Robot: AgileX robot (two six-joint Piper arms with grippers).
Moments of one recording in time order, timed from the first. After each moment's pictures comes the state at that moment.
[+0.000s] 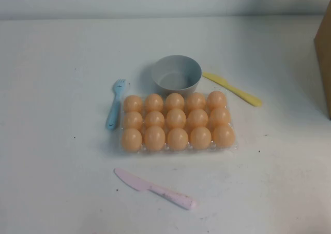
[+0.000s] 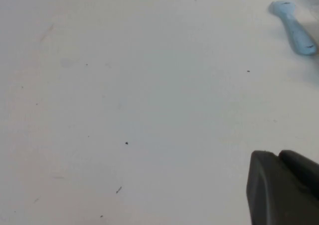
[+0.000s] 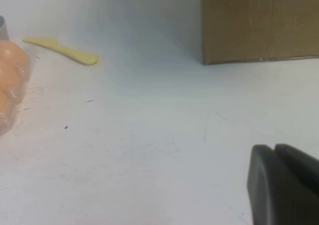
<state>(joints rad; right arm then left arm) -0.03 -0.01 0.03 0.06 0.37 0.13 -0.01 -0.01 0.03 -0.07 0.37 0.12</state>
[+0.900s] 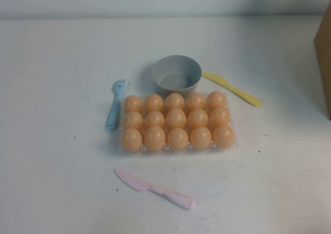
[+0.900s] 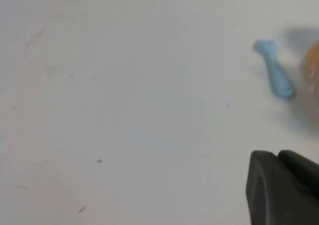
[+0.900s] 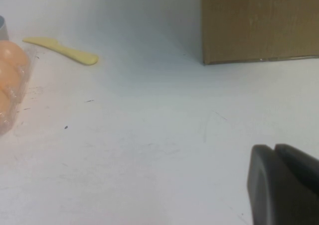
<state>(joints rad) -0.03 -0.01 0.03 0.06 0.37 0.13 -0.01 -0.01 0.03 -0.15 0.32 0.09</state>
